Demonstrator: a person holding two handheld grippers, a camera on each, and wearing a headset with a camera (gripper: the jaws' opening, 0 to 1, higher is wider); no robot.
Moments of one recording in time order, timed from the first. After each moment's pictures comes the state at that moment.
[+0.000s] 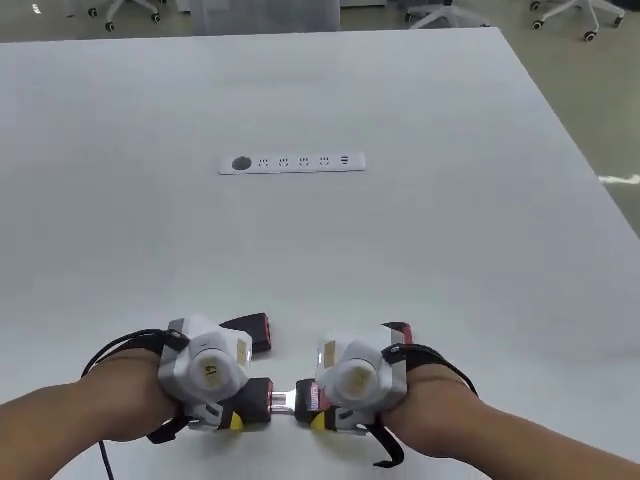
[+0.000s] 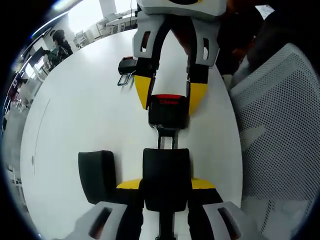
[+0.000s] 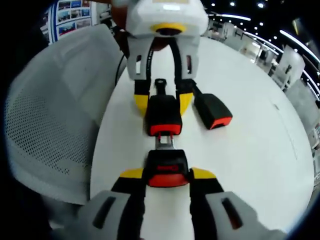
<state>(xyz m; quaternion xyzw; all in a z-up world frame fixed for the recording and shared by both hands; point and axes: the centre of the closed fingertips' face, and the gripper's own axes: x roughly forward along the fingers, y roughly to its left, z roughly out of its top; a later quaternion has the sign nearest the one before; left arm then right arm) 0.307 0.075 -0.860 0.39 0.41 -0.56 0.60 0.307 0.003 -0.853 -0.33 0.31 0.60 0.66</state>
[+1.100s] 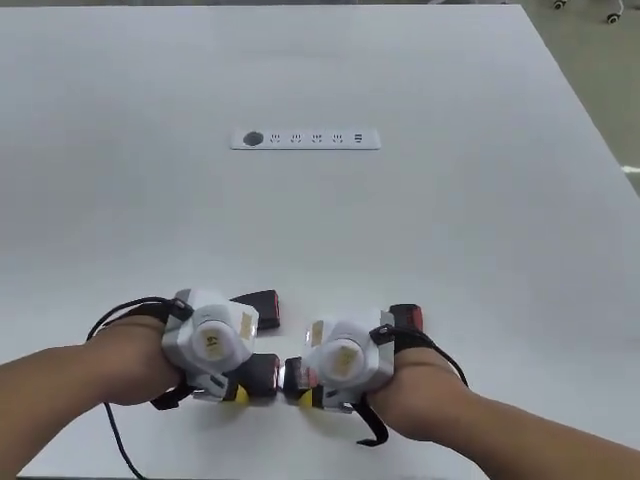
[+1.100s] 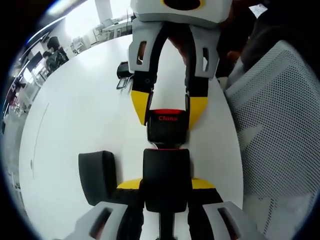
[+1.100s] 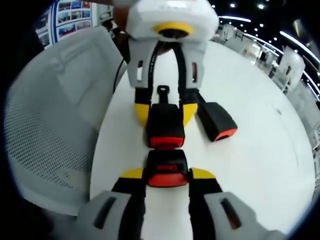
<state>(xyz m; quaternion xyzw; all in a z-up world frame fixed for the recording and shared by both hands) 0.307 0.078 -0.859 0.38 0.39 -0.58 0.60 0.307 0.021 -0.854 -0.32 0.30 0.60 0.66</state>
